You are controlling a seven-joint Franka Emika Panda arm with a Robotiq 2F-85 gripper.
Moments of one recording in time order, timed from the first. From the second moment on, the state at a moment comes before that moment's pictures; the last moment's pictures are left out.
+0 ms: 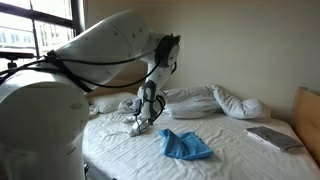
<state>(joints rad) -0.17 0.90 0.46 -1.73 -1.55 3.00 2.60</state>
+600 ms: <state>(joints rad) 0.17 0.92 0.18 -1.57 -0.90 3.00 2.60</state>
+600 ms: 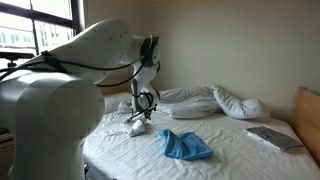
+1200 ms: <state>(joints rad) 0.80 0.94 -0.45 -1.51 -0.13 2.83 2.60</state>
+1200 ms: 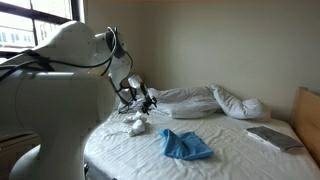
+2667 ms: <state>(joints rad) 1.63 1.06 -1.08 -1.92 0.68 2.42 2.60</state>
